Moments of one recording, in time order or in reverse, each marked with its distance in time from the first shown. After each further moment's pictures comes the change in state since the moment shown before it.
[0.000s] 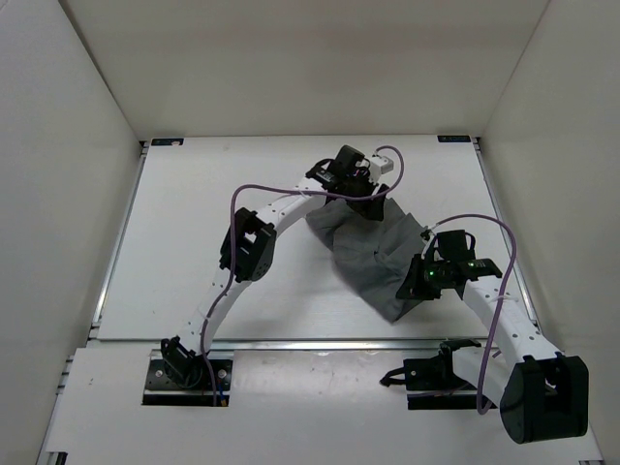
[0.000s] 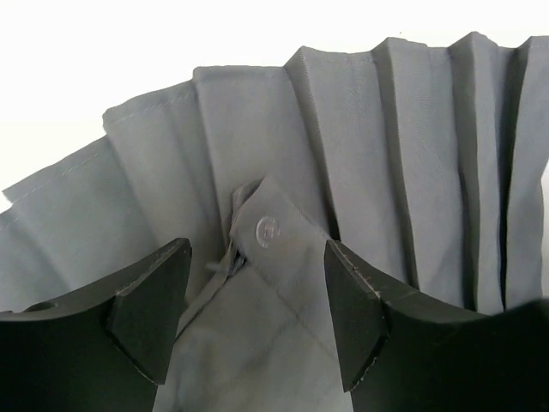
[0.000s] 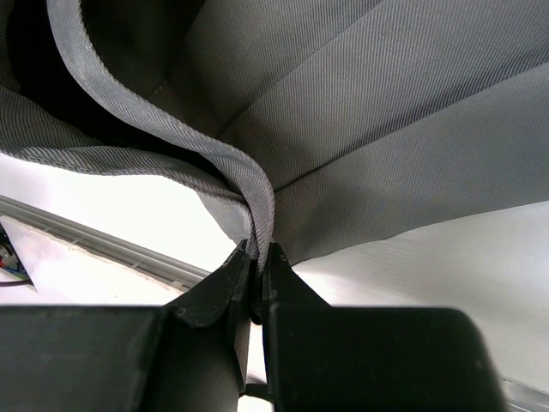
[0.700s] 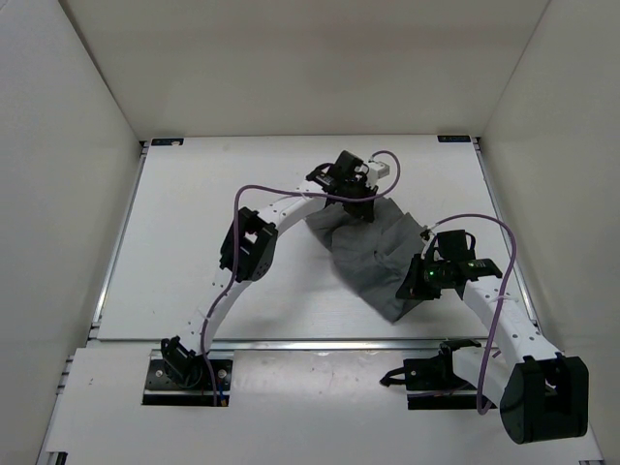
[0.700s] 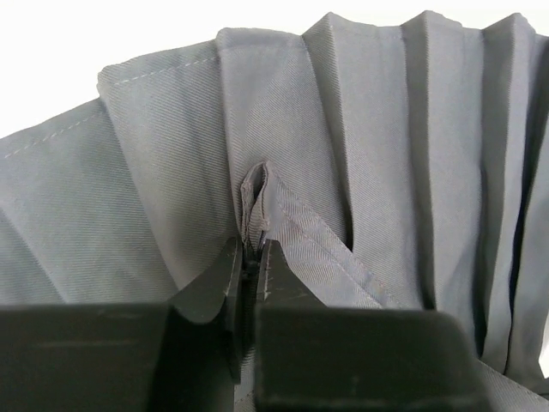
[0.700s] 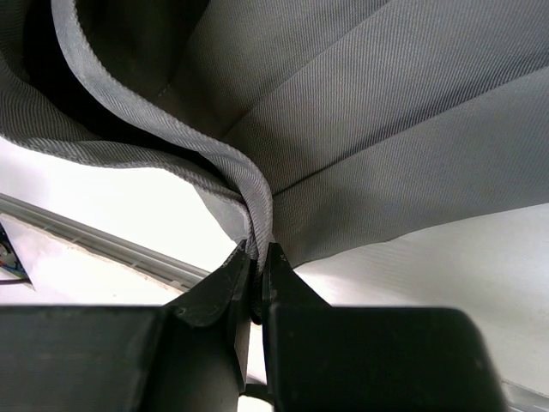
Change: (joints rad) left arm -0.004 0.035 0.000 -0.011 -0.020 -0.050; right arm 0.000 -0.002 0.000 0.002 -0.004 -0.006
